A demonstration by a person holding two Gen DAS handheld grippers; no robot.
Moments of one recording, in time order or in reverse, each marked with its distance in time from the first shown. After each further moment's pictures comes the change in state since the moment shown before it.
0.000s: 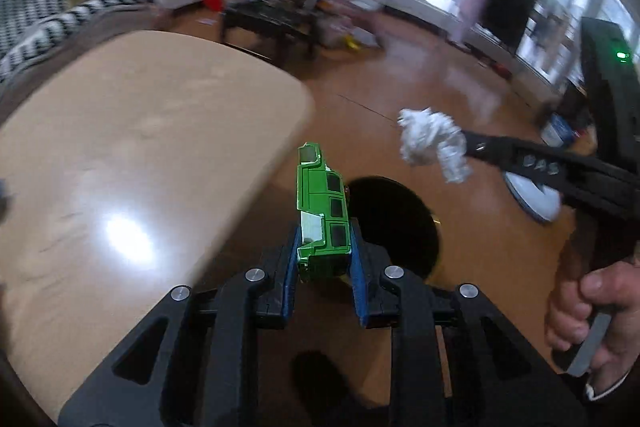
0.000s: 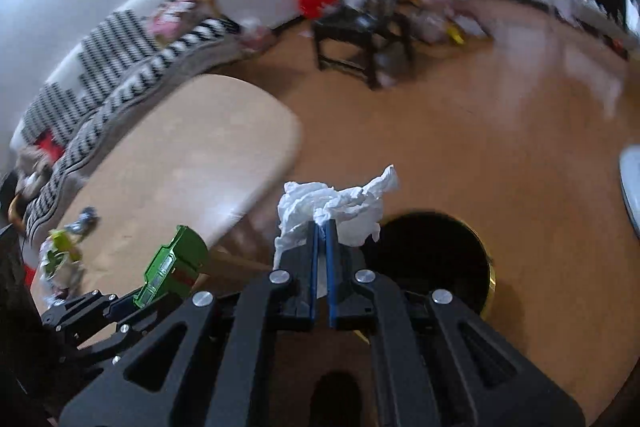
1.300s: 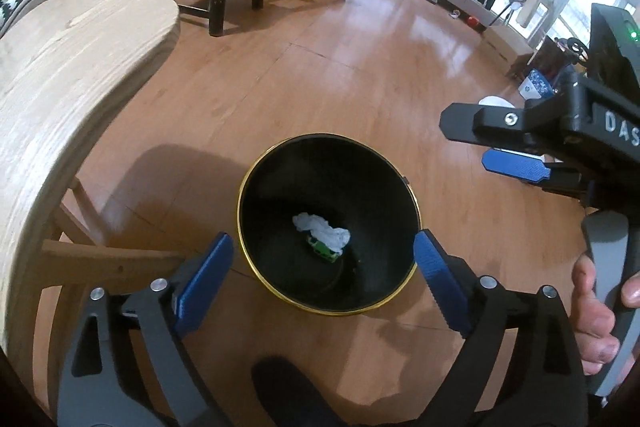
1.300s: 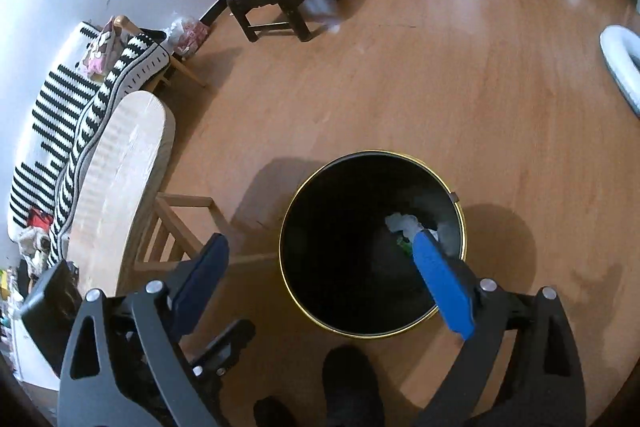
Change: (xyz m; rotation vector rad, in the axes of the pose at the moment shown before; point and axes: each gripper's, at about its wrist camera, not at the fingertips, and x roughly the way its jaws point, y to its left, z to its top) left arm 0.124 -0.051 0.002 0.061 0.153 -0.096; right arm 0.048 -0.110 -0.017 0.298 0.133 -0.005
